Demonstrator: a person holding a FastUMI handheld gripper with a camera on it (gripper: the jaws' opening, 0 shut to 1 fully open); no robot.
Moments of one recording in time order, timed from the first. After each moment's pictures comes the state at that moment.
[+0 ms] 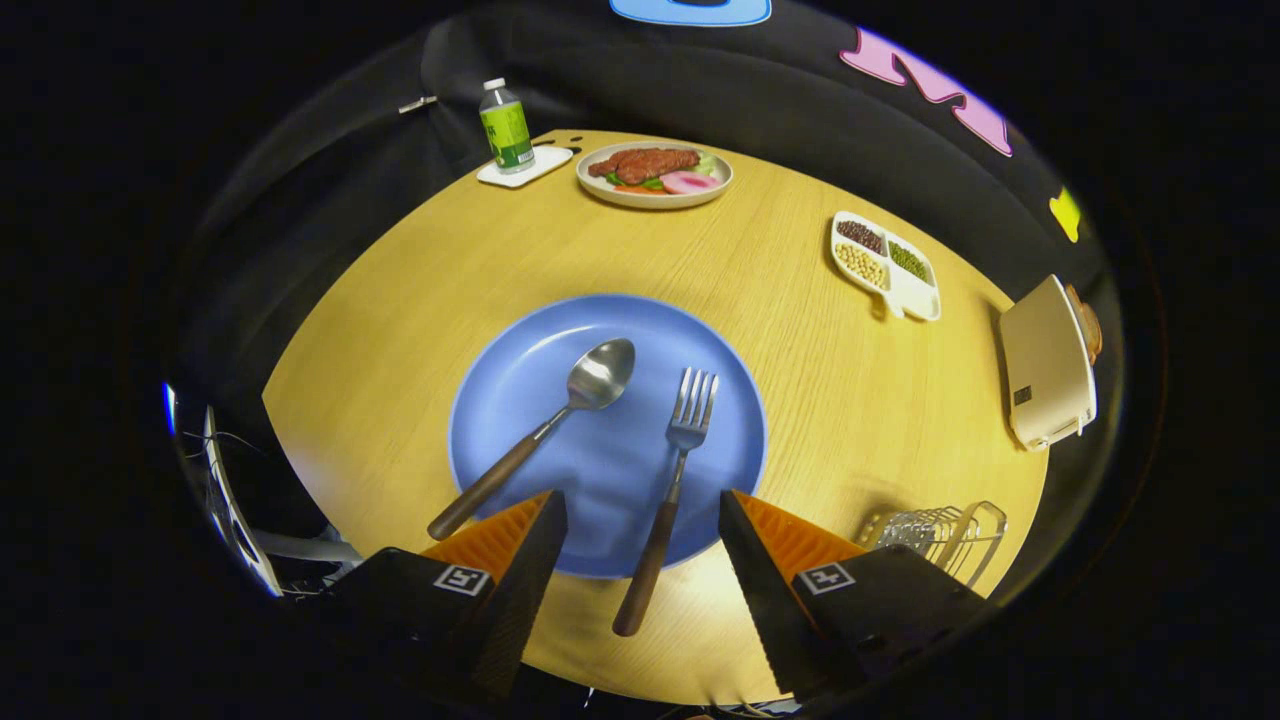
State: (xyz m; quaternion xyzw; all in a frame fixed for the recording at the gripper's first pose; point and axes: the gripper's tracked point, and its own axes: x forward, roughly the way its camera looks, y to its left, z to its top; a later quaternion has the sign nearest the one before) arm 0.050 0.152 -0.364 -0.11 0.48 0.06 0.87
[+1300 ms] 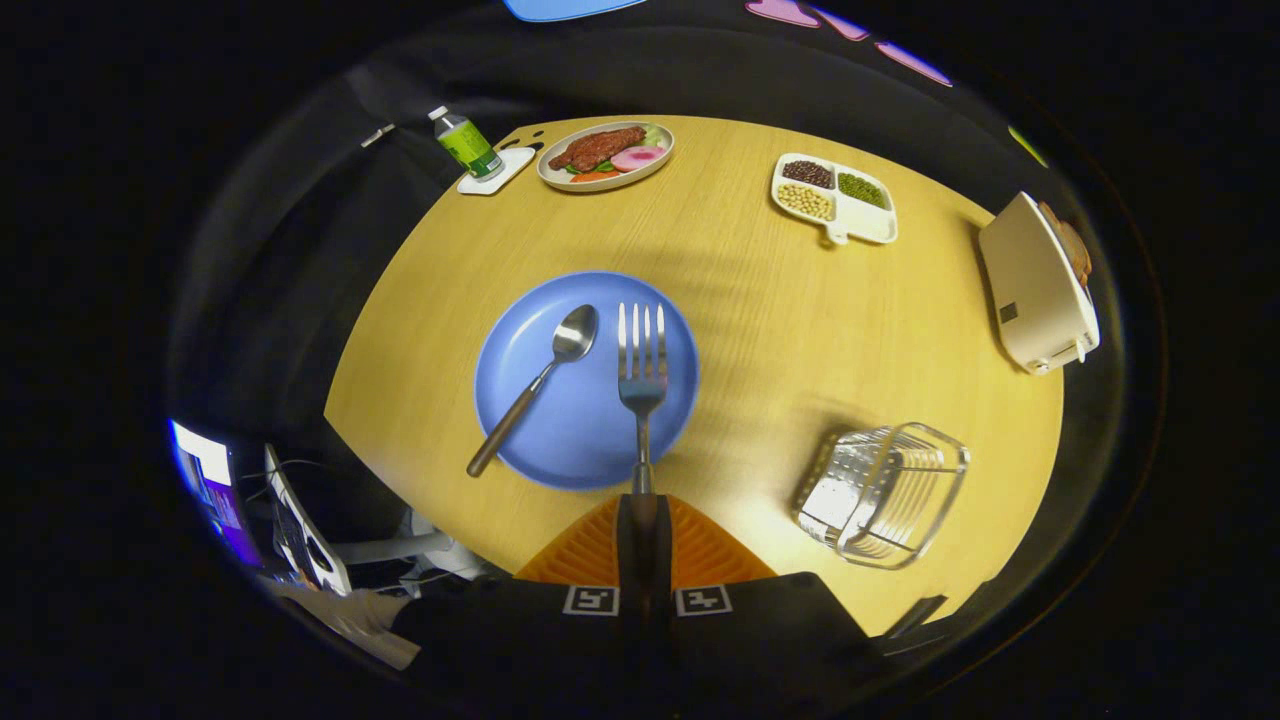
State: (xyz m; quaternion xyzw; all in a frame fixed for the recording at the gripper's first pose) arm -0.015 0.086 -0.276 -0.02 0.54 0.07 0.84
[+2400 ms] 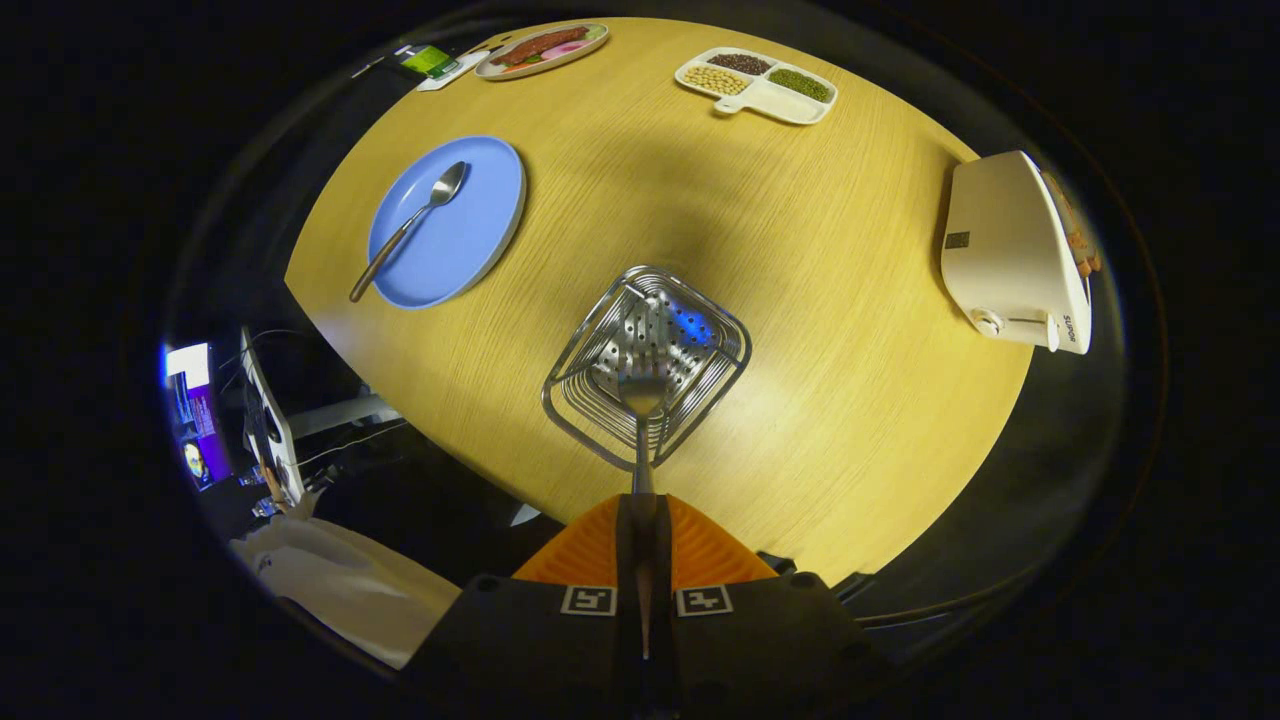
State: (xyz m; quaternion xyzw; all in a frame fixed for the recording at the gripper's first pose) arm -0.064 -0.067 -0.288 -0.09 0.71 0.08 0.69
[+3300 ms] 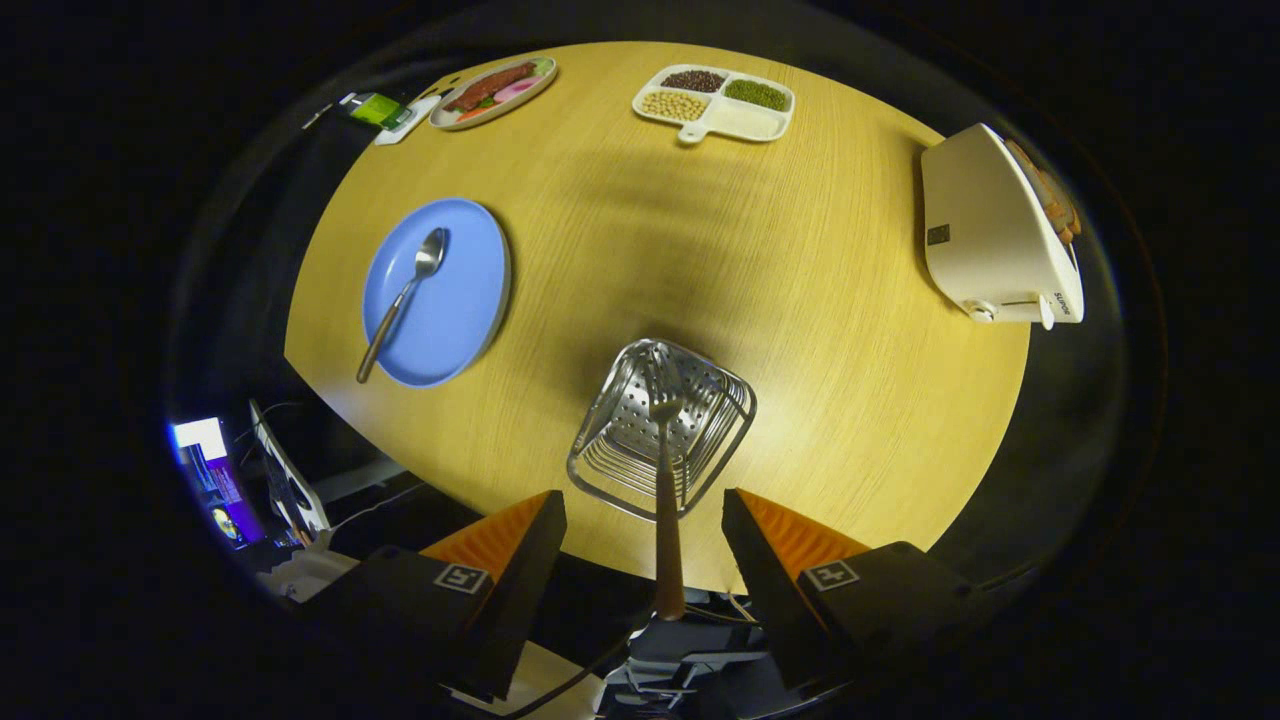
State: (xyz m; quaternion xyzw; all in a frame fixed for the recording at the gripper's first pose) arm -0.025 -0.036 -0.266 -0.02 0.65 0.04 0.76
